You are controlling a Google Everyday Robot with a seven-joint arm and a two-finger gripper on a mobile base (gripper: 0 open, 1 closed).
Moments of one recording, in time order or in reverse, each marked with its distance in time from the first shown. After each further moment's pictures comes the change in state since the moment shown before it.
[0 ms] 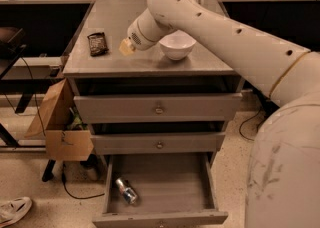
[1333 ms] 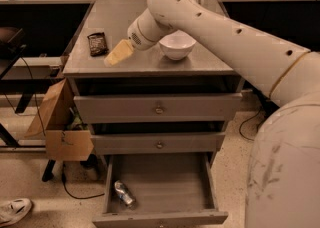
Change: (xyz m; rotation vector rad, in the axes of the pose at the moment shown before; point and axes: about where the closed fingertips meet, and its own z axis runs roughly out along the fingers) arm 0.000 0.000 0.000 0.000 0.000 0.000
